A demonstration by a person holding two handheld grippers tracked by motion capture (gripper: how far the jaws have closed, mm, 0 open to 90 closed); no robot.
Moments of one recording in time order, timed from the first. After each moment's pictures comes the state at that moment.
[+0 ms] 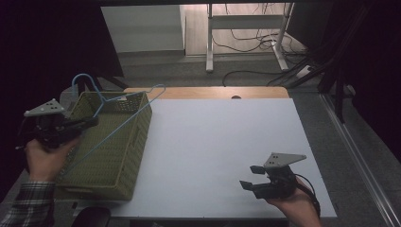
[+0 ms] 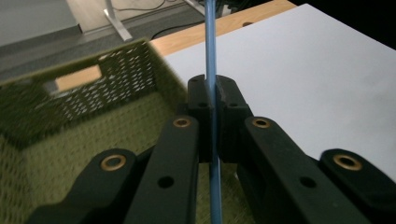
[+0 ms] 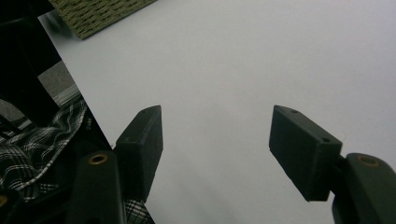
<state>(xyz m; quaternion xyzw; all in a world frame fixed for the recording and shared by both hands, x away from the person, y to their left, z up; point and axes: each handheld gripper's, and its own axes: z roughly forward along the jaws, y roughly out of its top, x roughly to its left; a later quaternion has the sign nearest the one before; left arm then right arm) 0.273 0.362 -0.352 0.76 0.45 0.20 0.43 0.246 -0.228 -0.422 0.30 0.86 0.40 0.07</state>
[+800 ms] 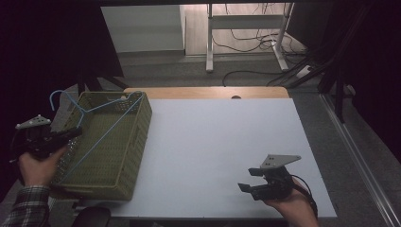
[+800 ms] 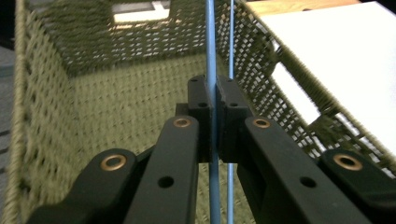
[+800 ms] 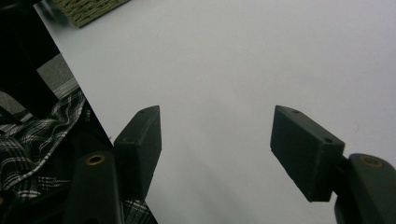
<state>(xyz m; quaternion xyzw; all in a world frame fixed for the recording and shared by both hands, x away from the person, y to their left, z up) 0.279 0.424 -0.421 0.71 0.54 0.18 0.42 0.248 -0.224 -0.432 0.31 0.87 0.39 0.06</state>
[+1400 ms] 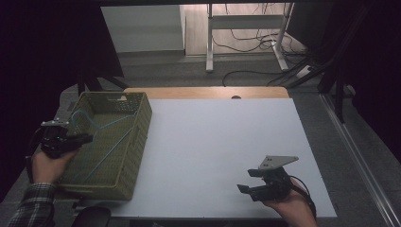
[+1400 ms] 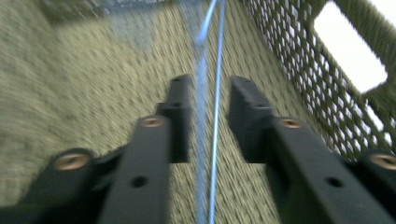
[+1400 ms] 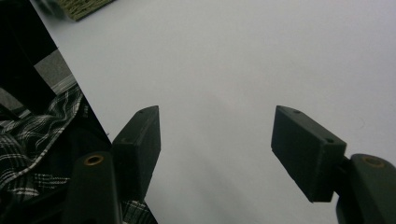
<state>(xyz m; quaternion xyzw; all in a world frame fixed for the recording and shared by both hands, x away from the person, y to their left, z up) 0.302 0.415 -0.447 0.73 0.56 0.16 0.36 0.248 -0.222 -0.437 0.31 0.87 0.38 0.06</state>
